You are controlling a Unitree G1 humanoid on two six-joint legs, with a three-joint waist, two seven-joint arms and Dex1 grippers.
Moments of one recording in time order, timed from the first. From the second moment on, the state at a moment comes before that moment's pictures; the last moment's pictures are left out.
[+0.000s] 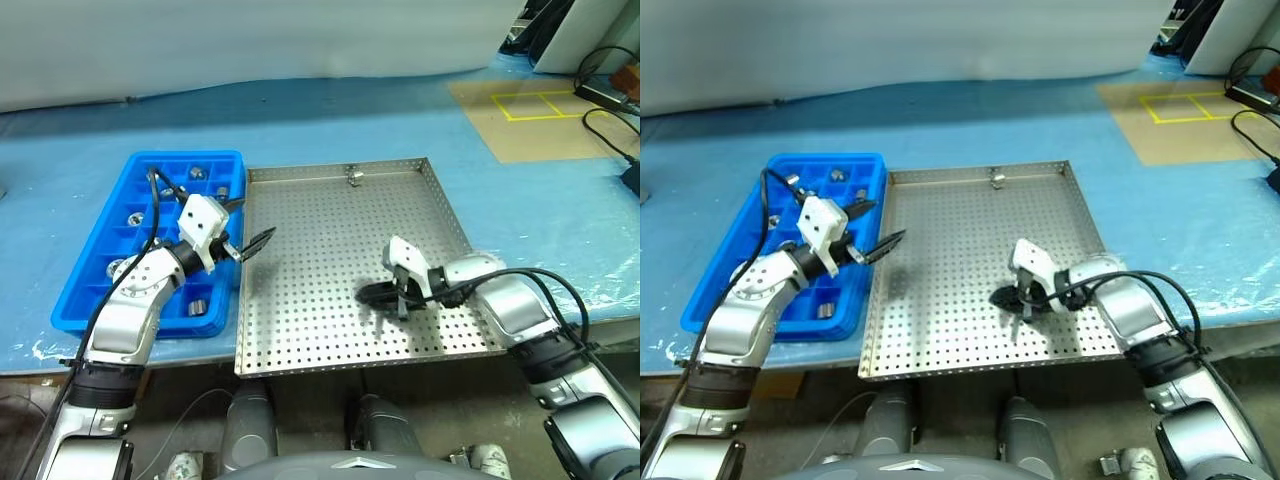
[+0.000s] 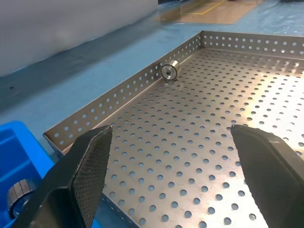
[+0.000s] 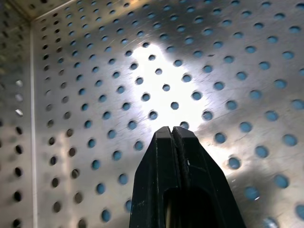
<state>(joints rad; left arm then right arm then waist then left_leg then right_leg) -0.23 0.49 0.03 -0.16 -0.27 0.21 -0.69 -0.35 -0.68 0.29 -0.09 0.21 0.58 1.20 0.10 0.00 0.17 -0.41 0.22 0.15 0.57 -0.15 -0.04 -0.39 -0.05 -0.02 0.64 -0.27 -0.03</state>
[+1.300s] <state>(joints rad) -0.51 0.33 -0.10 0.03 -0.22 0.19 -0.68 -0.16 -0.69 0.25 -0.56 0.48 0.91 0.97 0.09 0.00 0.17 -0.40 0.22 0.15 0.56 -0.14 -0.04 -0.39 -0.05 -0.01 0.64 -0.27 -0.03</state>
